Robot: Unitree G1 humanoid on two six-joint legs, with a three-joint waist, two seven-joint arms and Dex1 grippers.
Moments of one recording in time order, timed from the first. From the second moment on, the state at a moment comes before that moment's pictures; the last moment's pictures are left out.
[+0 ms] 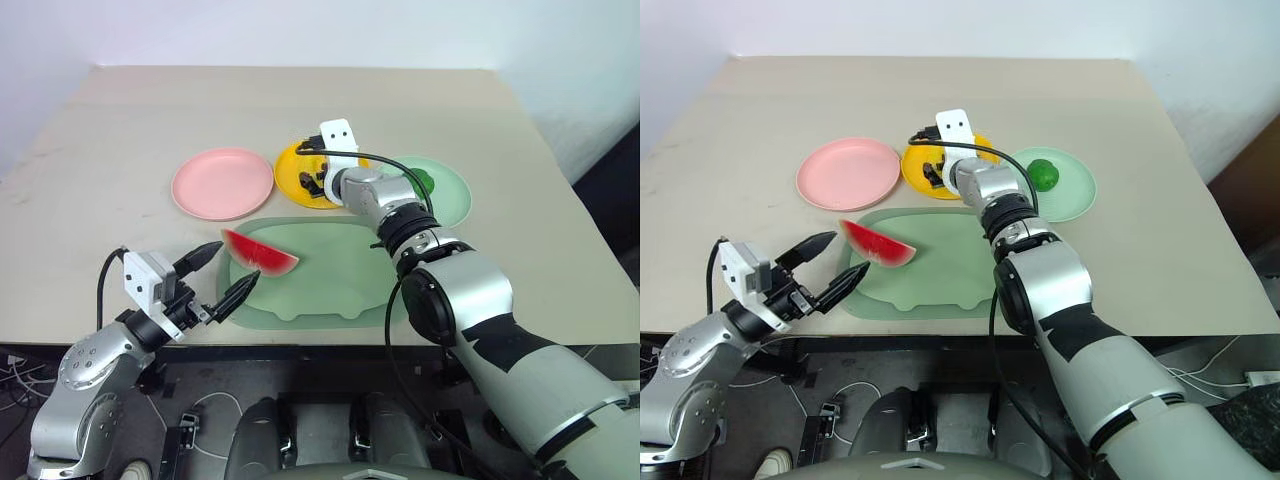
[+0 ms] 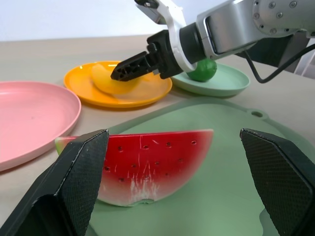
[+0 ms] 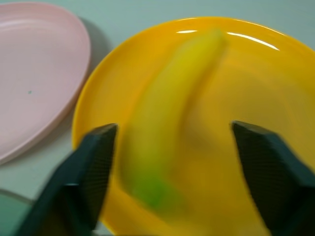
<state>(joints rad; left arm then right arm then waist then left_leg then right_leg) 0.17 0.51 0.25 -0.50 -0.61 0.27 -0.67 -1.39 0.02 -0.10 1.27 0.10 0.38 0.12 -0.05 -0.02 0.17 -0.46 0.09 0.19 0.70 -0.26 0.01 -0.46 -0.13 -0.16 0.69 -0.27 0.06</state>
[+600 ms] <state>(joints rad) 0.23 0.48 0.26 -0.52 -0.58 0.23 -0.63 -0.95 -0.04 -0.07 0.35 0.31 0.66 0.50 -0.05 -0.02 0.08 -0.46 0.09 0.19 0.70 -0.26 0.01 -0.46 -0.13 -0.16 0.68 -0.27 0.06</state>
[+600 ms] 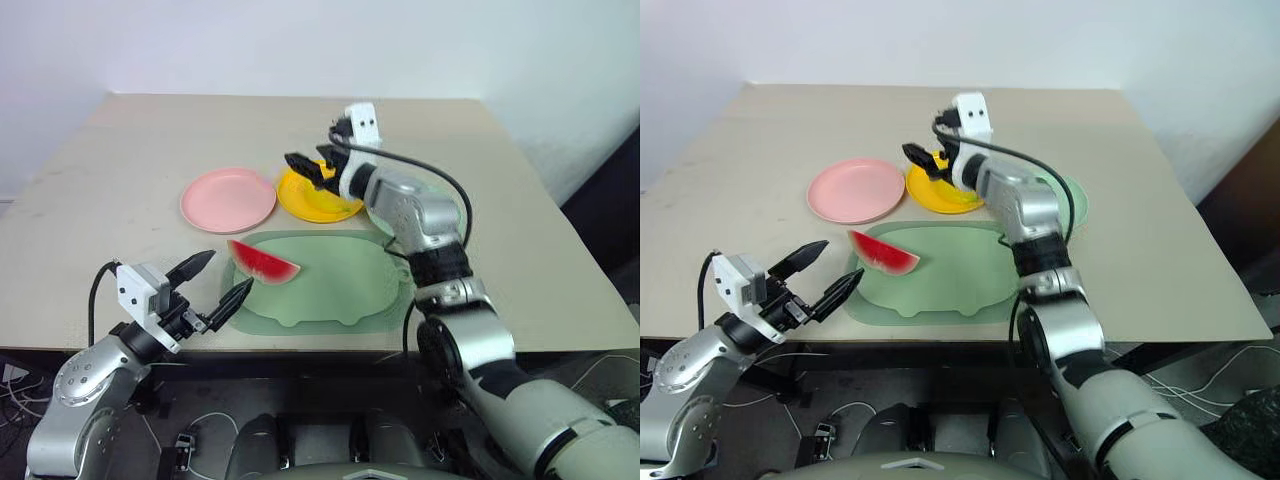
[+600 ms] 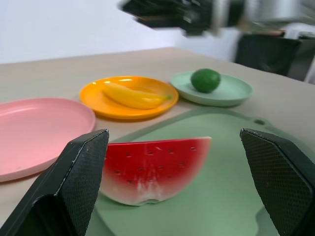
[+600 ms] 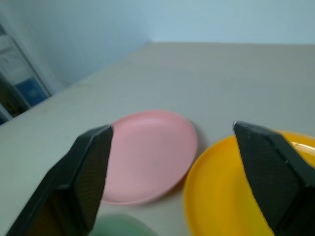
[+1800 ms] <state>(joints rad) 0.09 0.32 0.13 -0.63 -0.48 0.41 -0.27 -0.39 -0.25 0.06 -0.15 0.39 0.55 0.67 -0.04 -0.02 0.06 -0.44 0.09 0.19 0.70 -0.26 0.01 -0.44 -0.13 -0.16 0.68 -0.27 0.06</state>
